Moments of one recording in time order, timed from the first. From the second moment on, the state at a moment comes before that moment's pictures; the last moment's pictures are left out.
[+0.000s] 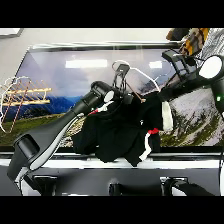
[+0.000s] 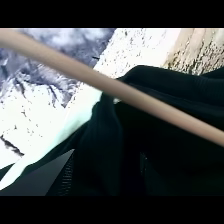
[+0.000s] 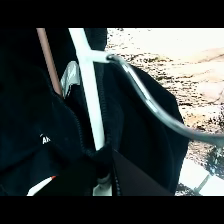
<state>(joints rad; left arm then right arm) -0.75 -1.90 1.89 1.56 -0.87 -1.82 0.09 -1.26 1.52 -1.36 1.44 1.15</state>
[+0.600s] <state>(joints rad) -0.72 -1.96 1.91 1.55 -0.84 -1.84 0.09 -1.26 1.52 -1.37 1.47 1.15</state>
